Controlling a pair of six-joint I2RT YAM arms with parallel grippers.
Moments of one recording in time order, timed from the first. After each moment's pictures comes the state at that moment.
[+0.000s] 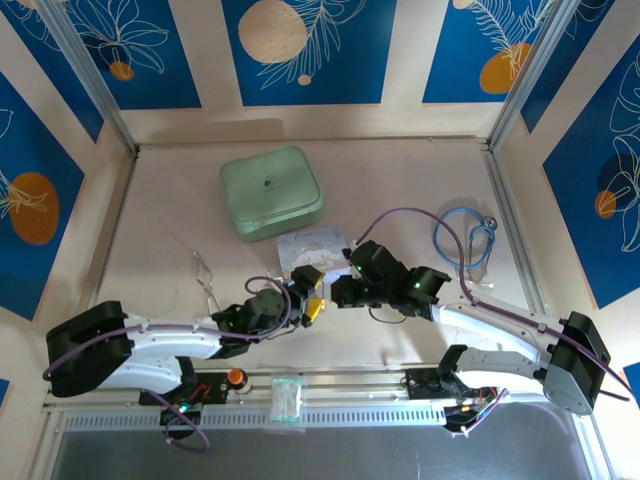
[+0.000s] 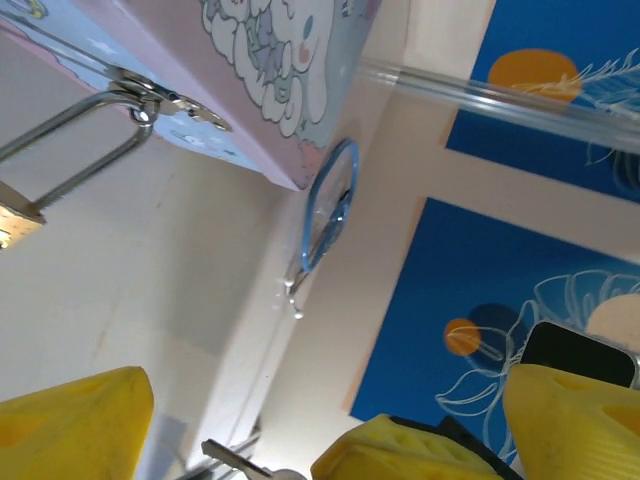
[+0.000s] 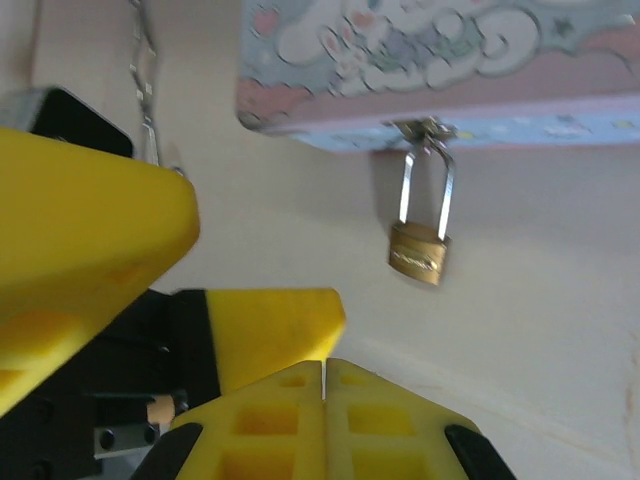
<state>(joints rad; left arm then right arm) -1.15 1.24 0.37 0.57 -0.29 -1.91 0.92 1.11 0.76 -0.46 -0.13 0.82</state>
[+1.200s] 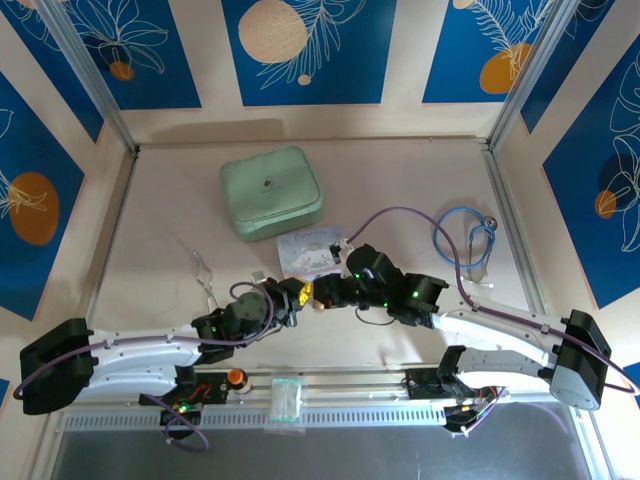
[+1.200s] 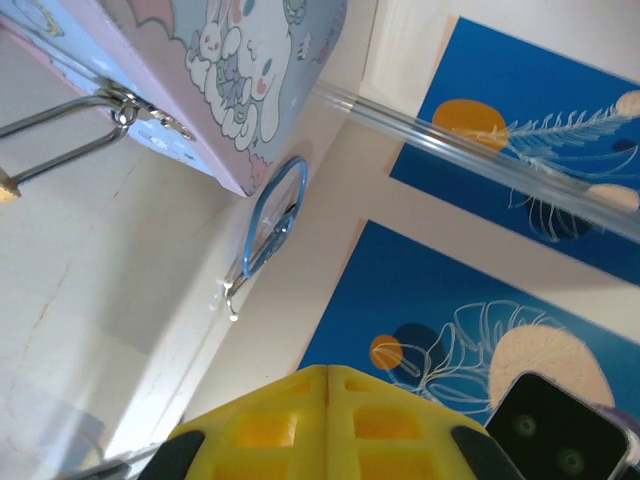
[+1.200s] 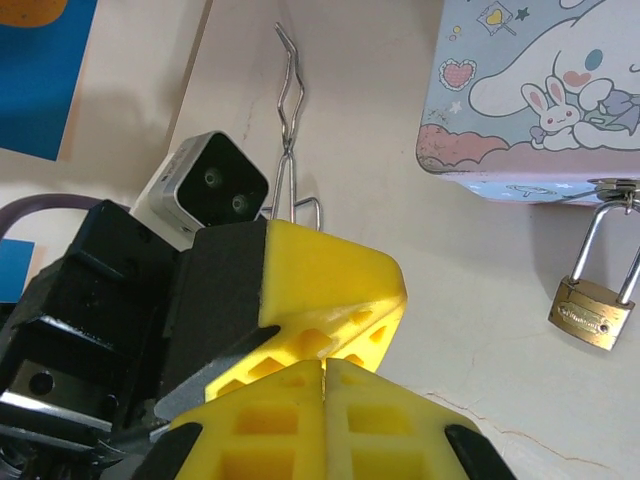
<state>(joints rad) -1.15 1.05 0.31 0.48 -0.35 -2.03 1.02 1.09 0.75 -0.26 -0.12 0.88</state>
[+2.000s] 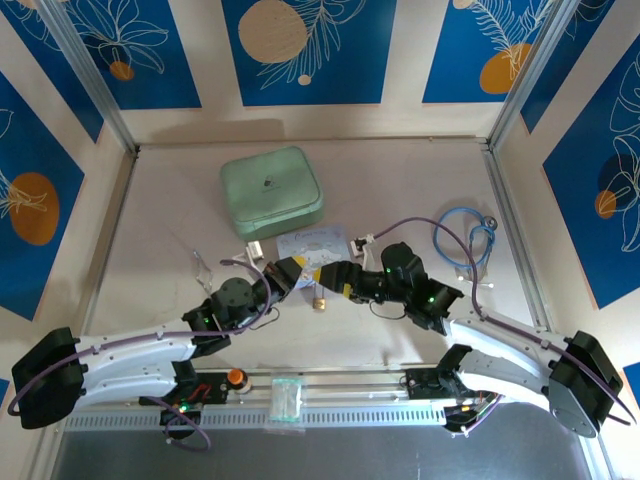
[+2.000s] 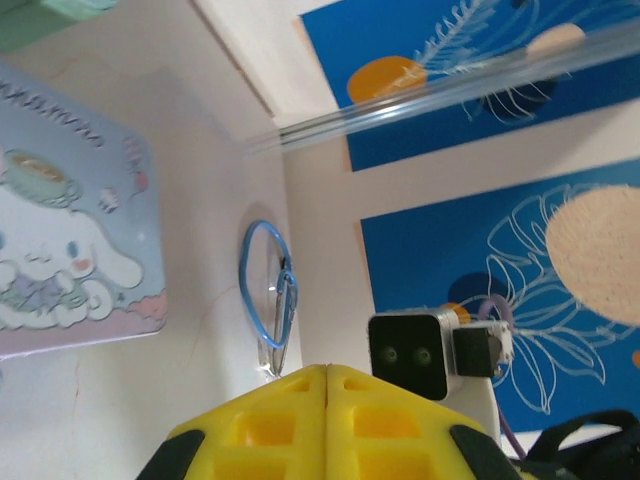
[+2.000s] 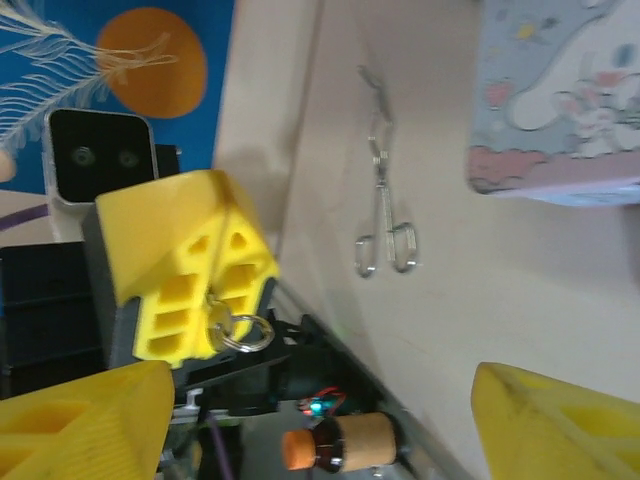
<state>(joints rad) -1.04 0.99 0.37 0.56 -0.29 -1.28 0.80 0.99 0.50 0.16 -0.44 1.11</state>
